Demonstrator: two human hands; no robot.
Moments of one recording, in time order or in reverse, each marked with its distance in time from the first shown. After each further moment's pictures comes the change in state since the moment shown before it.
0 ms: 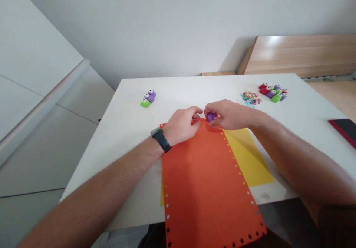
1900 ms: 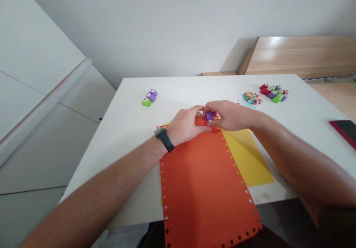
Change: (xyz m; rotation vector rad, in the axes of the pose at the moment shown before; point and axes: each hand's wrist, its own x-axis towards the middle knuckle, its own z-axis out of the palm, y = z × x) left_hand 0.001 0.001 0.004 -0.131 -0.005 0.048; right_hand 0.001 -0.007 0.002 -0.031 0.034 0.005
